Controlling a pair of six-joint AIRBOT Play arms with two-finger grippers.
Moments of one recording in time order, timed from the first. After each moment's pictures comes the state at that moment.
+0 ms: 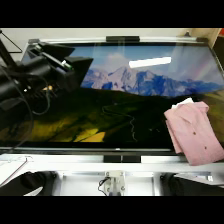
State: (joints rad) left arm -0.69 -0.92 1.36 1.52 -0.61 -1.58; right arm -1.35 -1.48 2.04 -1.39 0.49 1.44
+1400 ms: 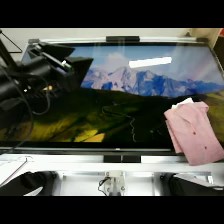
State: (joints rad) left arm -0.69 -0.92 1.36 1.52 -0.62 -1.58; right arm -1.34 -1.37 2.04 -1.42 0.78 1.45
